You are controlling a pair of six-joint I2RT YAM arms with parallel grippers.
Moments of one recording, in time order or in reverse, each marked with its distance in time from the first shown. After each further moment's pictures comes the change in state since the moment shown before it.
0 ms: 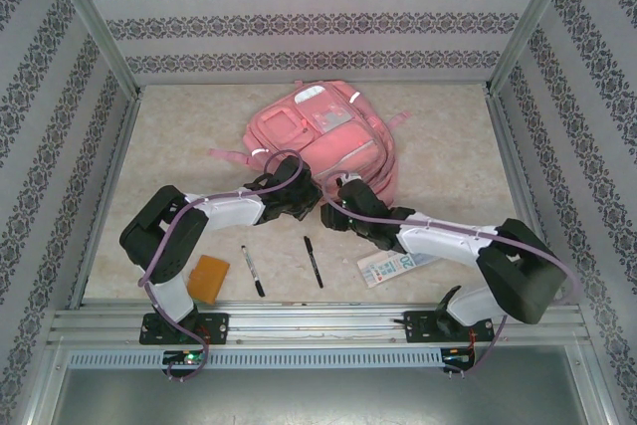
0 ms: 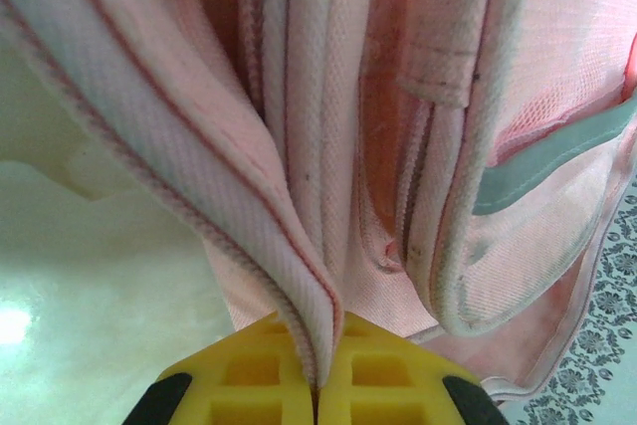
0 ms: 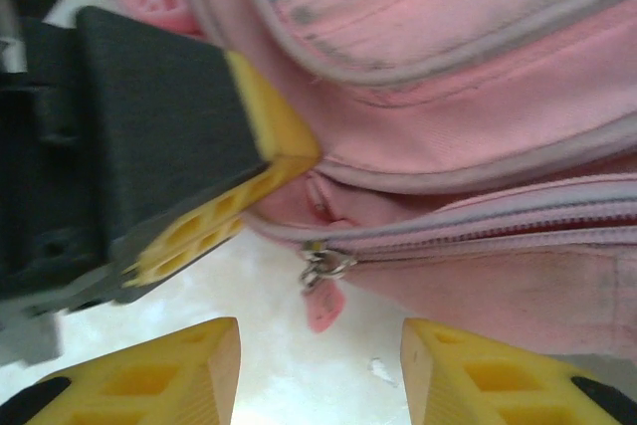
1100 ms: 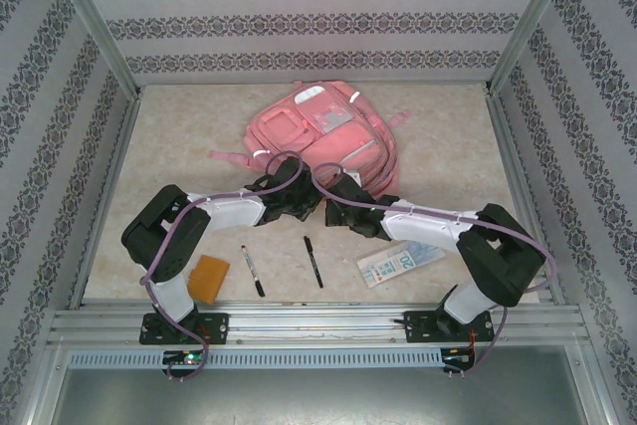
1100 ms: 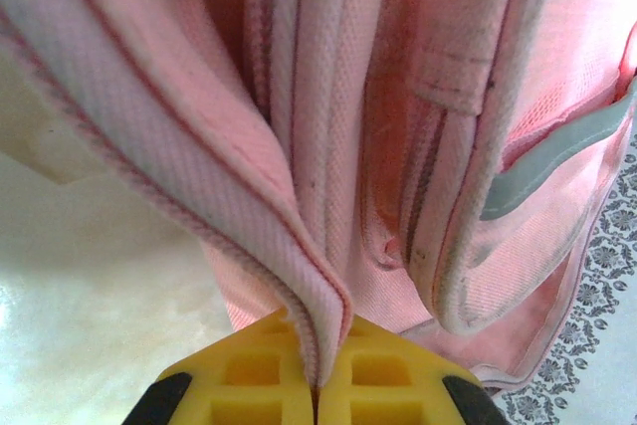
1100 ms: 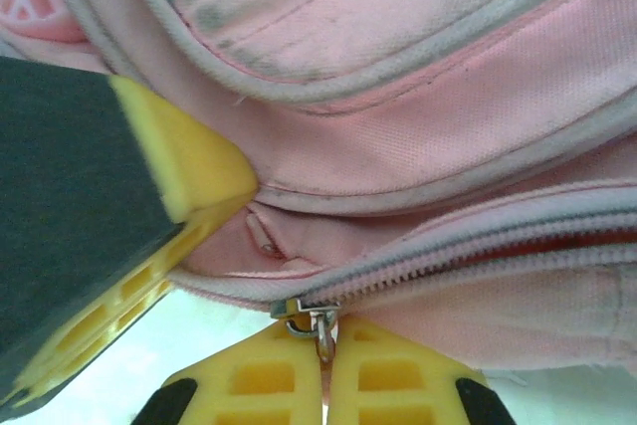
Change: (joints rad) left arm -0.001 0.009 -0.011 0.043 0.019 -0.024; right arm -0.007 0.098 0.135 -0.170 0.066 0.069
